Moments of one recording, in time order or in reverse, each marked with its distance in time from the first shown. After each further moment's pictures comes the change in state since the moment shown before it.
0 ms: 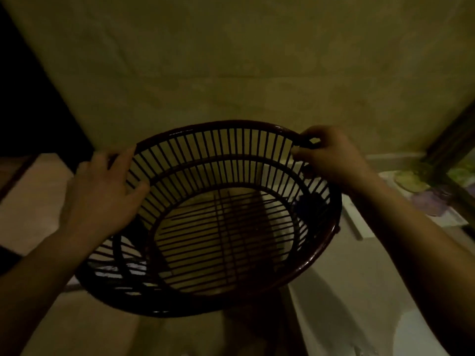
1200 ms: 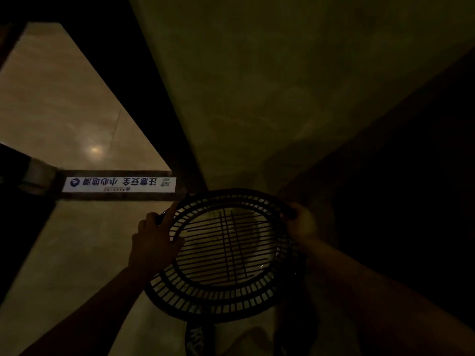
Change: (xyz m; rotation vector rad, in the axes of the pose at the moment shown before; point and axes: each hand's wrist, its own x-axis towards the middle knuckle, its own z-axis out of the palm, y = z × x) left_hand -0.202 -0.295 0.477 -0.061 -0.676 -0.311; right_hand -0.006 0.370 0.561 -0.087 -0.363 0.592
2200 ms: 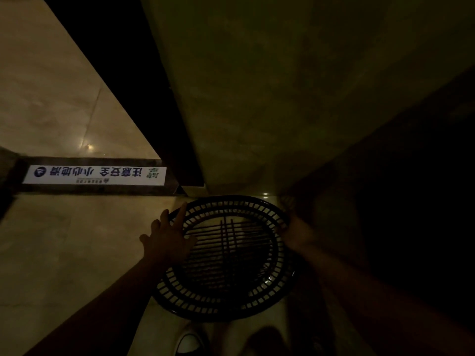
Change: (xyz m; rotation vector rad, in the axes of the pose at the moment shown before) left_hand 0.111 -0.044 0.173 0.064 -0.183 -0.120; right_hand 0.121 0.086 0.119 -0.229 -0.121 -0.072
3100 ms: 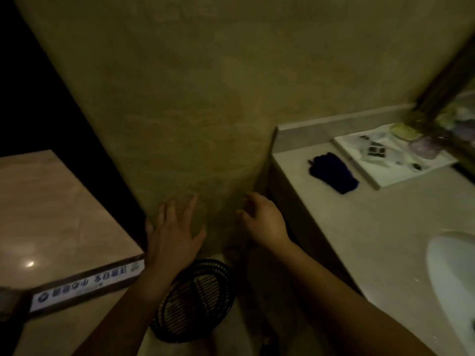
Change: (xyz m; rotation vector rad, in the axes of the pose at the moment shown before) left_hand -0.356 0.212 -0.413 0.060 0.544 0.584; right_hand -0.431 -0.196 -0.345 0.090 0.688 -0.339
